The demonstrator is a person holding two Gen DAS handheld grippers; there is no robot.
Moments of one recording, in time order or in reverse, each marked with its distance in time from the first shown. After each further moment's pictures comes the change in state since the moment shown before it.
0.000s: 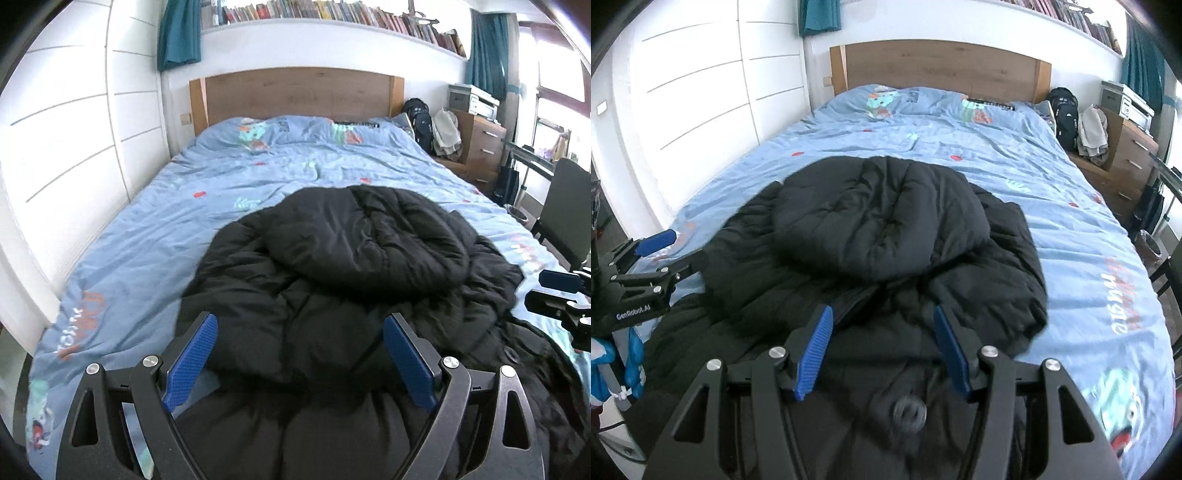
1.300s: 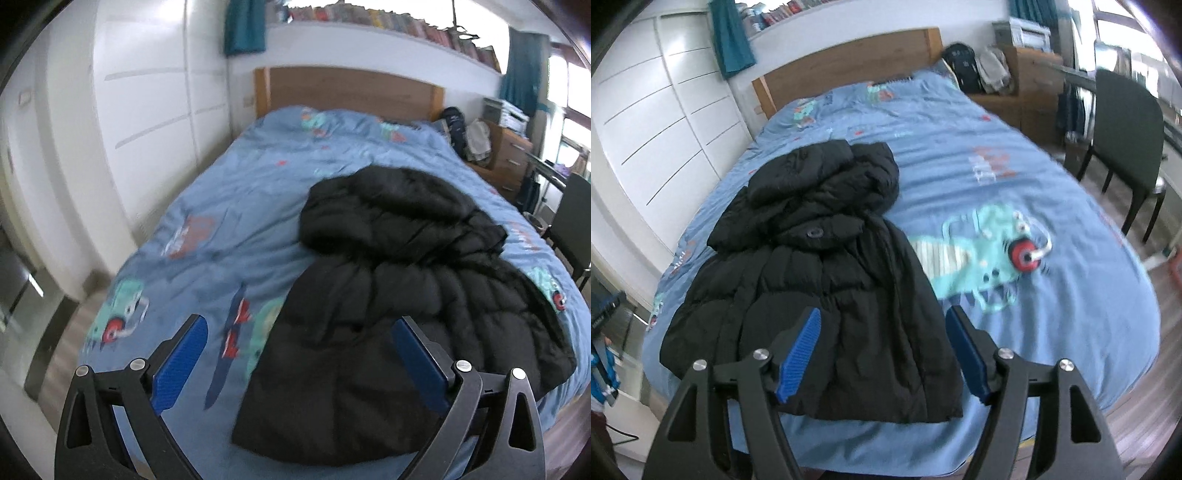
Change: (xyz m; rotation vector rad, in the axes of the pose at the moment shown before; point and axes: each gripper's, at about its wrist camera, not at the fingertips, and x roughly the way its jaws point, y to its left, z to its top) left arm -0.195 0.096 -0.134 -0.148 0.074 0.126; right arm -0.223 -0.111 -0.182 0.355 0.038 -0.058
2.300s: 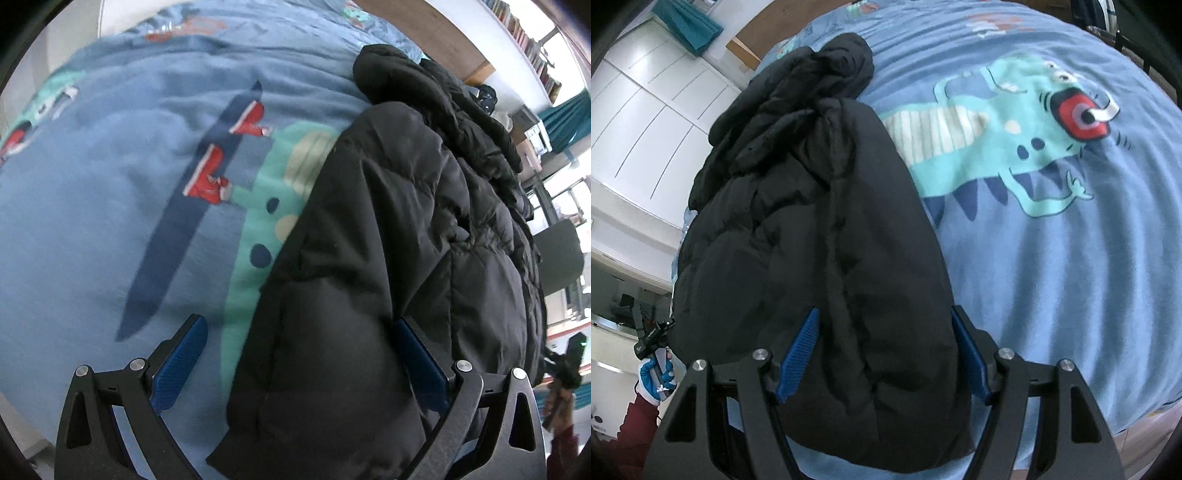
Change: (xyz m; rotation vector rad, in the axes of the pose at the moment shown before) left arm 0.164 0.080 -0.109 -0.318 0.427 -0.305; right arm 0.153 -0.068 -0.048 0.149 0.317 0.189
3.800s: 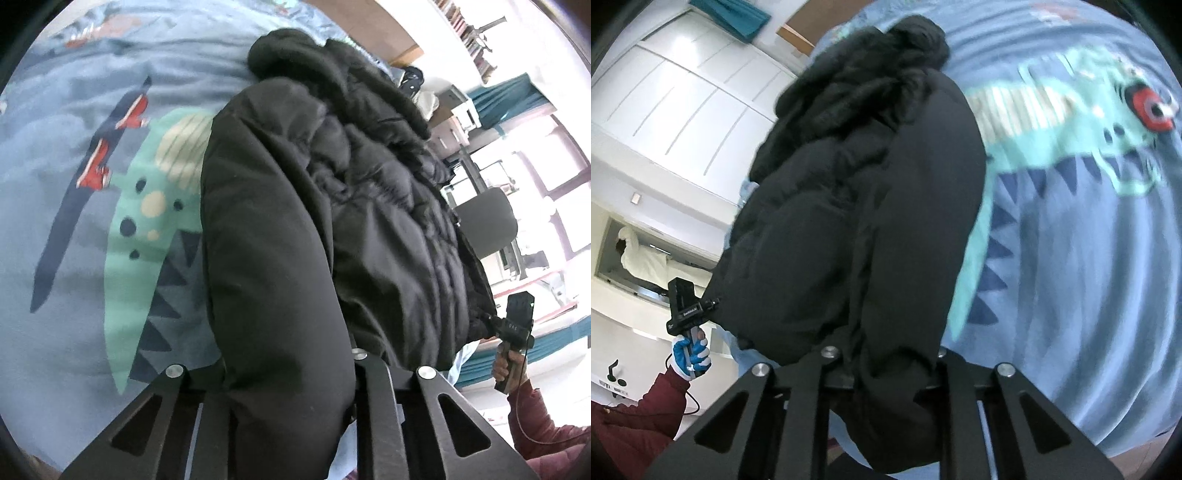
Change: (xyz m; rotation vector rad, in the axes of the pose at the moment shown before) left arm -0.023 -0.053 -0.015 0.115 0.041 -0.285; right arm 0.020 0.053 -0.009 -0.087 0.024 0.229
